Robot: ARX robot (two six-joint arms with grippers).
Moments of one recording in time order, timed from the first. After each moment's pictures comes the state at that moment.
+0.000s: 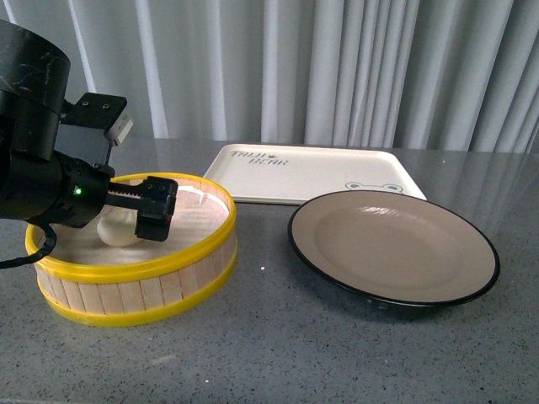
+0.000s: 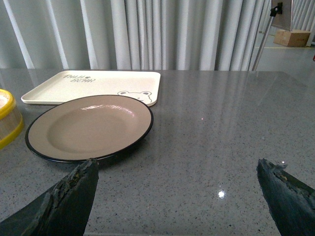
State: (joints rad) left arm -0.17 1.88 1.07 0.31 -0.11 0.08; right arm 0.00 0.00 0.01 0.00 0.00 0.00
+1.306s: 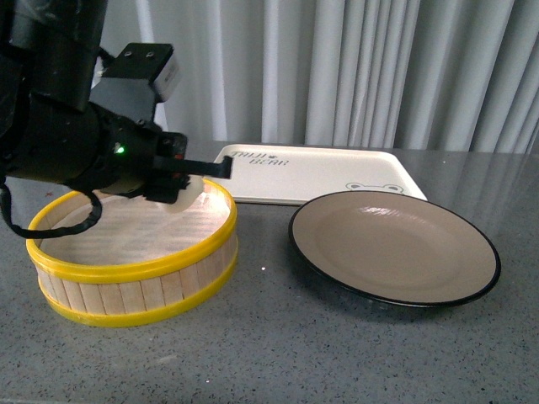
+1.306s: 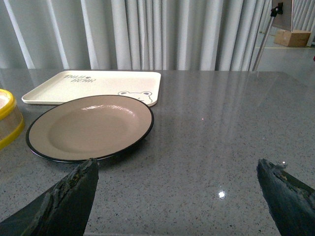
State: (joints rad) left arm -0.31 1.76 1.07 0.28 -0.05 0.02; right arm 0.00 0.00 0.01 0.00 0.00 0.00
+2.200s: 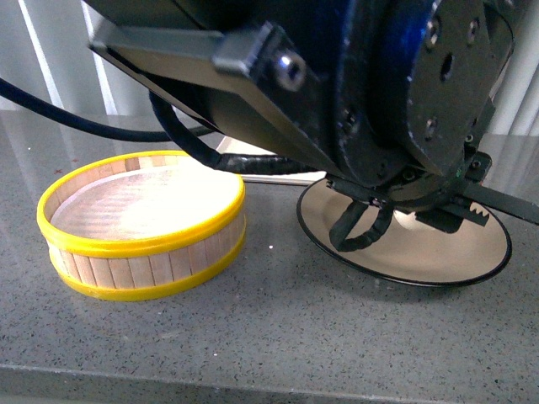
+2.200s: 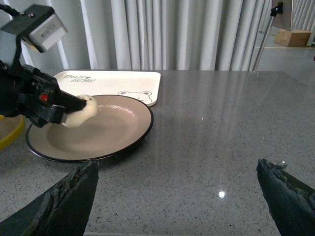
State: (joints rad) left arm -0.75 2.02 1.40 0.18 -0.13 0.06; right arm 0.00 0.00 0.01 0.00 0.00 0.00
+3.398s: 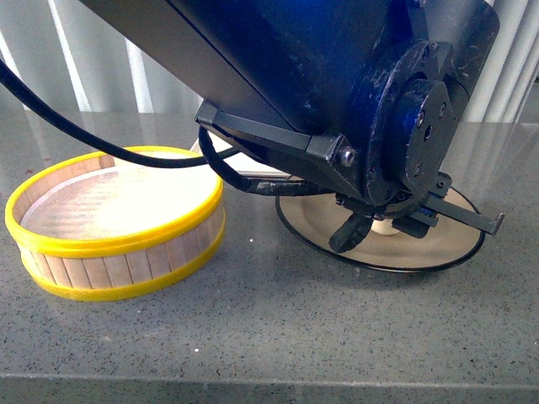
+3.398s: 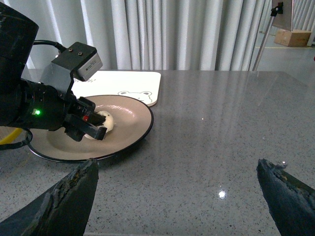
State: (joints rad) left arm -0.74 2.21 1.60 0.12 -0.22 0.07; right arm 0.00 0.00 0.01 0.00 0.00 0.00
